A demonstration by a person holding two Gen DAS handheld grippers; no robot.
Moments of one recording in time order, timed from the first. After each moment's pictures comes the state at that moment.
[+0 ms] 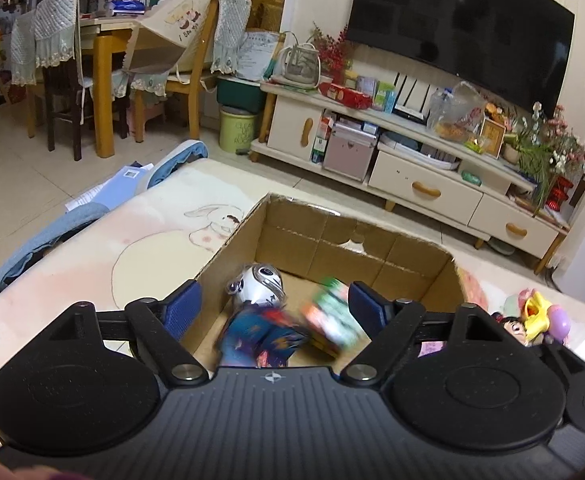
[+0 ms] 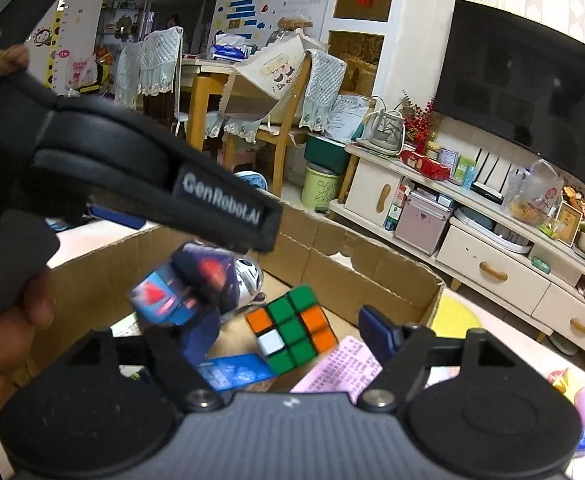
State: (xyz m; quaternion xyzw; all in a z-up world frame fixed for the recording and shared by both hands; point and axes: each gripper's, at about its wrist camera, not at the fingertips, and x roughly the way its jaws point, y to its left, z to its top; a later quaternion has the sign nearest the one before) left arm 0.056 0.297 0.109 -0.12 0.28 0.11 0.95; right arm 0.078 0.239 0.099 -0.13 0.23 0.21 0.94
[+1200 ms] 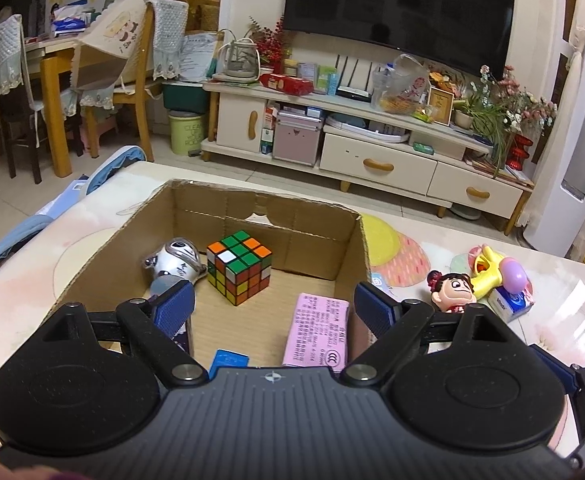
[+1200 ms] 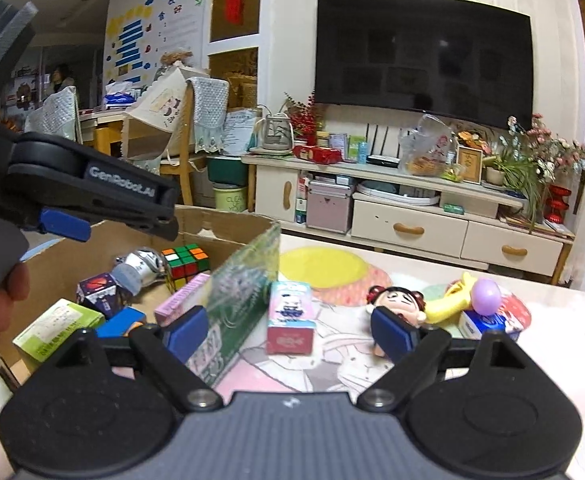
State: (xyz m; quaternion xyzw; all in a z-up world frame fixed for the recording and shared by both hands) left arm 0.057 0.267 0.100 -0.06 0.29 0.04 0.96; right arm 0.026 0.128 0.083 -0.02 0.21 0.09 0.97
